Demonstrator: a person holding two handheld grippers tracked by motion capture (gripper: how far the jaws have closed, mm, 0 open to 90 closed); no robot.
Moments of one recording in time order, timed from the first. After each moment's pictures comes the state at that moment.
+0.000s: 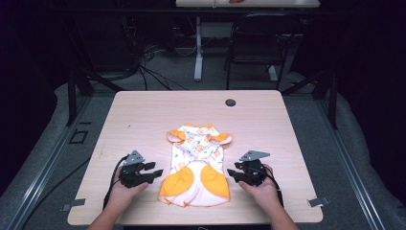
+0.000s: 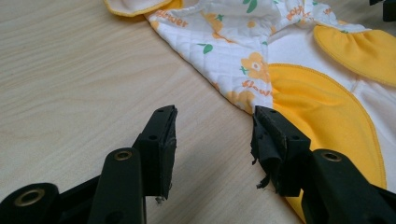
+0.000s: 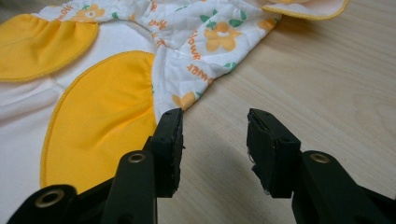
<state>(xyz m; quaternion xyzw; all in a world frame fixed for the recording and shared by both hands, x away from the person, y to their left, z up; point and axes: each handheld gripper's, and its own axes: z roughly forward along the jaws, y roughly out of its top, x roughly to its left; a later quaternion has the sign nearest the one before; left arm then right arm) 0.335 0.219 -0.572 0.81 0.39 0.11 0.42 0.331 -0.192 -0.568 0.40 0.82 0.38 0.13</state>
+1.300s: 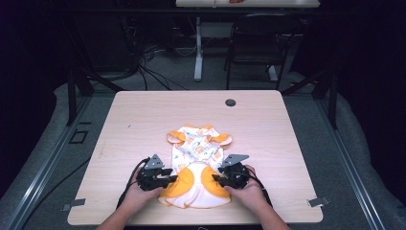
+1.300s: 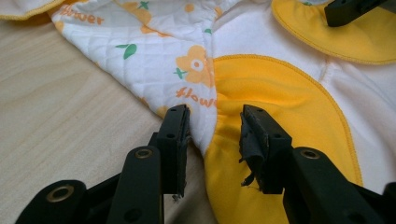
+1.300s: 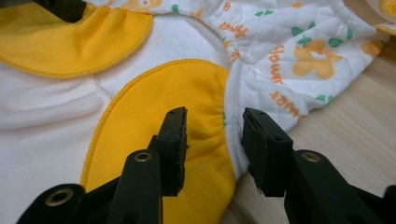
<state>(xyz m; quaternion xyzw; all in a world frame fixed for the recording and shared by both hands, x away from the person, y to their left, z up) 0.331 0.169 -0.583 0.86 0.32 0.09 0.40 0.330 -0.145 -0.578 0.33 0.86 0.37 0.11</state>
